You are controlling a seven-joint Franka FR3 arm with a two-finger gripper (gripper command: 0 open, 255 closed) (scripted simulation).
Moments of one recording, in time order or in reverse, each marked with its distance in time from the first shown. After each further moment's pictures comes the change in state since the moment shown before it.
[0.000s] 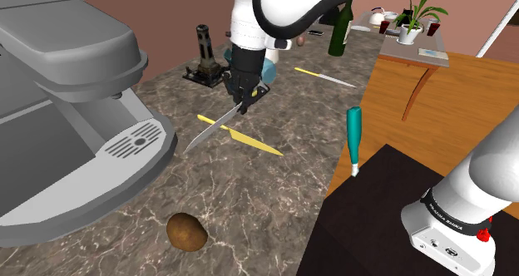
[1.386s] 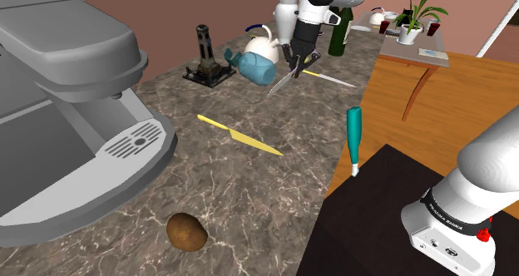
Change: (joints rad) arm -0.240 -0.060 -0.271 -0.055 0.075 -0.073 -0.540
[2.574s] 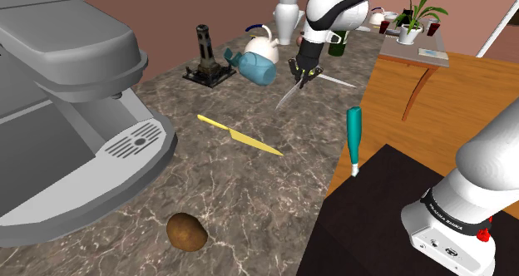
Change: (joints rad) arm -0.040 0.108 -0.043 -0.052 -0.020 0.142 -0.095
